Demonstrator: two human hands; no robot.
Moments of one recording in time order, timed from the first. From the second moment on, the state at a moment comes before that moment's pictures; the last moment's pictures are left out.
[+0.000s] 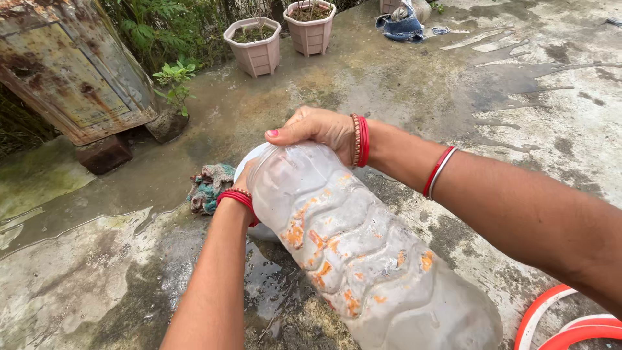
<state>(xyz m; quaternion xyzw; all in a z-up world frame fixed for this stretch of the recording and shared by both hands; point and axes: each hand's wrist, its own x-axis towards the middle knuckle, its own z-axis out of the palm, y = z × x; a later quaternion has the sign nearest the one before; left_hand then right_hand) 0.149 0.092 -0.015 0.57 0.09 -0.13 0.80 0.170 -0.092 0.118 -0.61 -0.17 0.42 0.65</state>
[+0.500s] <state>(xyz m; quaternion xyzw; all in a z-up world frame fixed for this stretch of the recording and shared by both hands) 0.193 0.110 -0.052 0.64 0.16 -0.10 0.74 0.230 -0.037 0.047 -0.40 -0.02 0.54 0.74</state>
